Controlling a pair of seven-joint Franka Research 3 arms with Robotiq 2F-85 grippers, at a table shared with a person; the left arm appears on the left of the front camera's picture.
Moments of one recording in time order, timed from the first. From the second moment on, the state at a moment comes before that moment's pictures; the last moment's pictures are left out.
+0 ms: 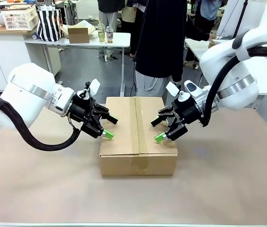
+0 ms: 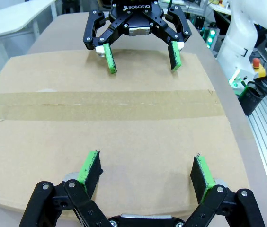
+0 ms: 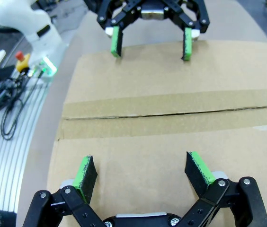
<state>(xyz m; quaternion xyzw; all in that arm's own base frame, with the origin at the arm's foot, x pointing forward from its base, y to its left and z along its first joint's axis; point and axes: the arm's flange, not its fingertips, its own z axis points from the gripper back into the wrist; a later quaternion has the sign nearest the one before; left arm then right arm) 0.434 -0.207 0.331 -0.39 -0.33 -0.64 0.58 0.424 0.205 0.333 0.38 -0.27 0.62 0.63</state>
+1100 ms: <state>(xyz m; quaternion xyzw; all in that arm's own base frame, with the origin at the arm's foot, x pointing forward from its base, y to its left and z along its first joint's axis) 0.434 -0.207 0.331 -0.39 -0.33 -0.64 0.58 0.424 0.205 0.333 0.38 -0.27 0.62 0.63</state>
